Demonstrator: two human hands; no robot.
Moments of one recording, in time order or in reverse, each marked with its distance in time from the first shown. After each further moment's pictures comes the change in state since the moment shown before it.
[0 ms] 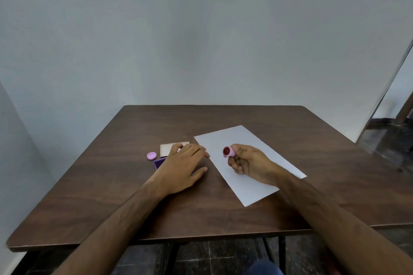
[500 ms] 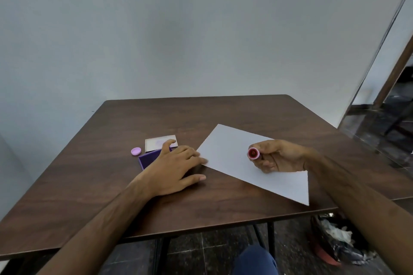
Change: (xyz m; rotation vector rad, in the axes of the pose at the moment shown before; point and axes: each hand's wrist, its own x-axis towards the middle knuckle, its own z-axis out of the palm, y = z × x) left_hand -0.004 0.010 0.004 0.035 -0.132 0.151; right_hand -0.058 -0.020 -0.087 0.054 -0.350 0.248
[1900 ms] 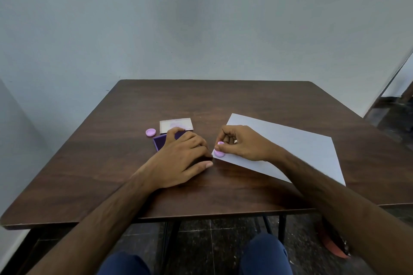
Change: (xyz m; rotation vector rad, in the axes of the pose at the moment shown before) left_hand -0.029 0.003 -0.011 -0.042 0.061 -0.011; right_hand 0.103 -0.002 0.085 -1.029 0.441 -0.270
